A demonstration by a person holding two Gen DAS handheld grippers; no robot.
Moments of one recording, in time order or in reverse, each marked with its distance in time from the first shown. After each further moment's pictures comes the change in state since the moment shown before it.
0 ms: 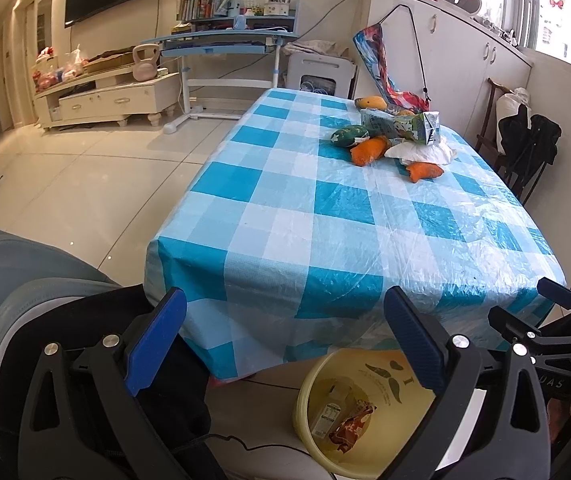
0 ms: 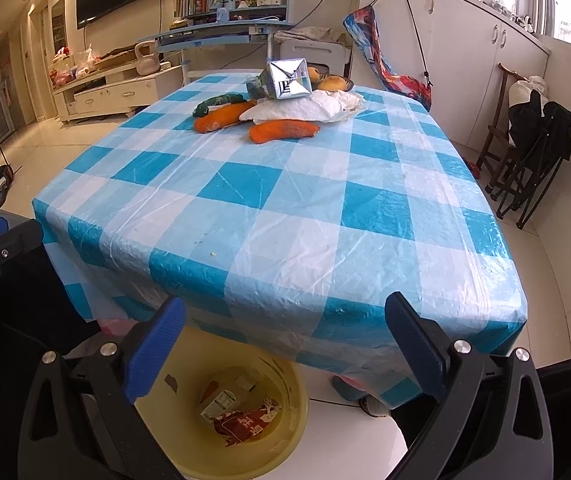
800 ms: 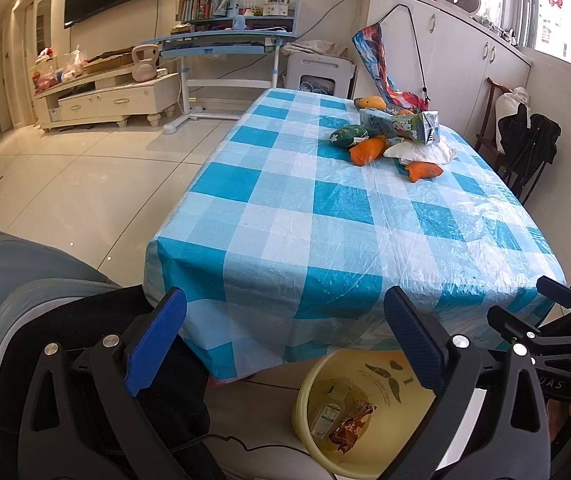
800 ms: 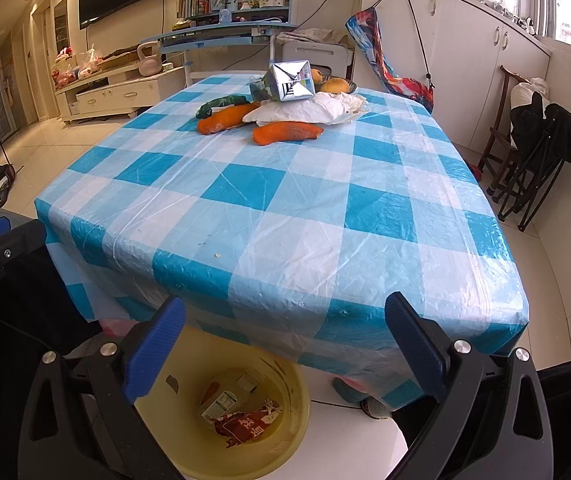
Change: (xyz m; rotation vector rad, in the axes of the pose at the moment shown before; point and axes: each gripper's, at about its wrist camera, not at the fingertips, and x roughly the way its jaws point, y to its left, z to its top) left arm 0.000 0.000 0.000 0.003 0.003 0.001; right arm -0.001 0.000 0.000 0.001 -0.007 0.005
